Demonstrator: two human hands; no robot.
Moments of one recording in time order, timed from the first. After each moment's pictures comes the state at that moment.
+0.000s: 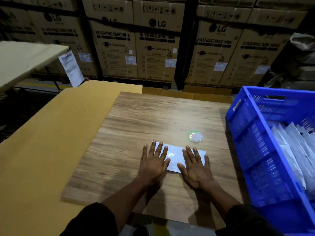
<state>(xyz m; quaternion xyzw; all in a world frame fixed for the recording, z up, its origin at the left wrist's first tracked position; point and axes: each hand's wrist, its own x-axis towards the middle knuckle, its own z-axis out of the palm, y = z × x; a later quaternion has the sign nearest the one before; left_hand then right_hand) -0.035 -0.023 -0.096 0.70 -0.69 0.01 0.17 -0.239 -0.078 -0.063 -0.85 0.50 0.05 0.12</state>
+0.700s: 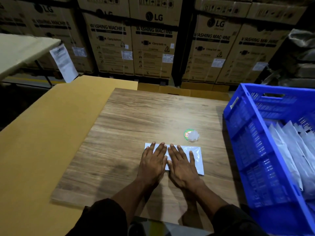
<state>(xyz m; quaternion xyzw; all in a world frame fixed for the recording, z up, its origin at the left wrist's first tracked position) -0.052 -0.036 -0.117 0.66 -0.69 0.13 0.27 -0.209 -0.076 -0.083 -0.88 0.46 -0.02 0.10</state>
